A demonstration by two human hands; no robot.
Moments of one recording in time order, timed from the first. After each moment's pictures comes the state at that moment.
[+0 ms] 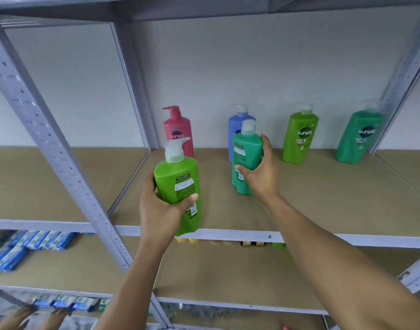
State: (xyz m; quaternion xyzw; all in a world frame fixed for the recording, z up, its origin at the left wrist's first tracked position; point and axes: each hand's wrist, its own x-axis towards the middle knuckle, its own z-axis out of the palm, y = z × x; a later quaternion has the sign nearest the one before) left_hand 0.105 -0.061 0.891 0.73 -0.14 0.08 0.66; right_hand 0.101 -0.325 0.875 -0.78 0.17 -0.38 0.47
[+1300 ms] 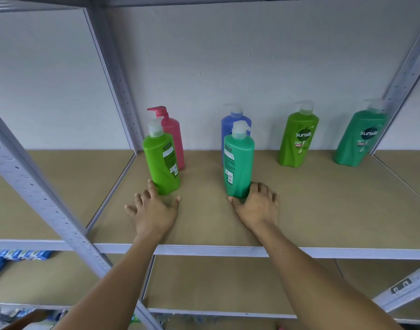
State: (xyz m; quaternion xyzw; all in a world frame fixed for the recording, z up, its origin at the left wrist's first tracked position) left_hand 0.227 -0.099 0.807 0.97 -0.09 0.06 0.23; right_hand 0.103 -0.326 0.812 -0.92 0.34 -0.15 0.13
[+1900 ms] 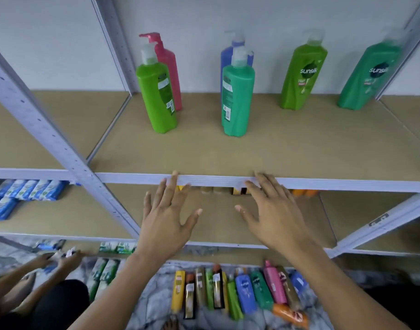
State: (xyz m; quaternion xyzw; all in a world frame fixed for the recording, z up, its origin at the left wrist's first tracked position) left_hand 0.051 -0.035 0.765 0.93 -0.33 0.03 0.18; right_hand -0.074 -0.261 0.800 -0.98 0.16 -0.11 0.08
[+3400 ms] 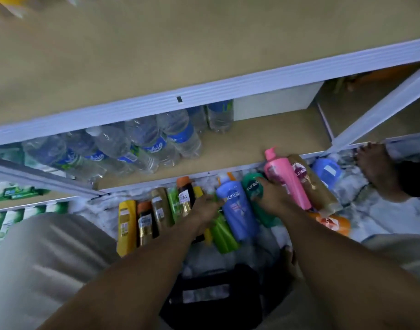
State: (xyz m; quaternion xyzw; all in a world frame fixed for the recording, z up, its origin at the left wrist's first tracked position) left_hand -0.062 -0.197 -0.015 0.78 0.05 -0.51 0.37; right_hand -0.179 -0.378 -0.017 -0.83 0.39 0.20 0.35
